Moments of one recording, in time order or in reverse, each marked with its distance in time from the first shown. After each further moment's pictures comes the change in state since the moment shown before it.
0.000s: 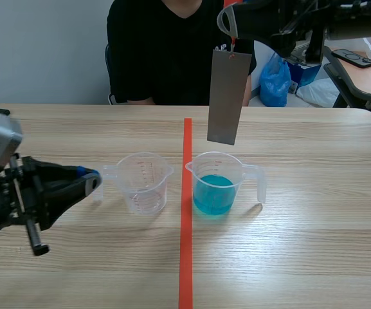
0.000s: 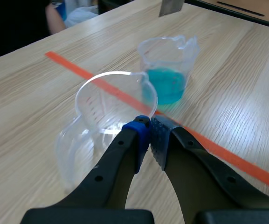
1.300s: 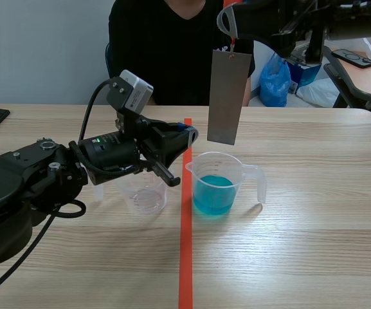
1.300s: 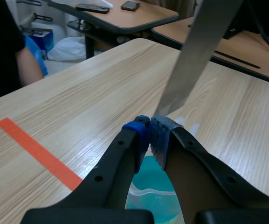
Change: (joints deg) left arm -21.7 21.5 12.7 -15.1 0.0 7.4 7.1; right arm 0.0 0.0 0.0 0.0 0.0 0.0 0.0
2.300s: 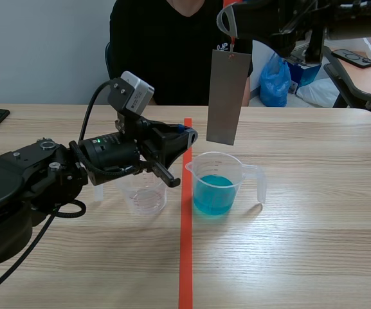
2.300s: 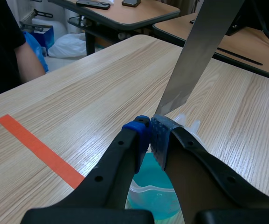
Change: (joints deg) left arm 0.0 0.0 0.0 0.0 0.0 -0.1 0.9; right arm 0.0 0.0 0.0 0.0 0.2 0.0 0.0
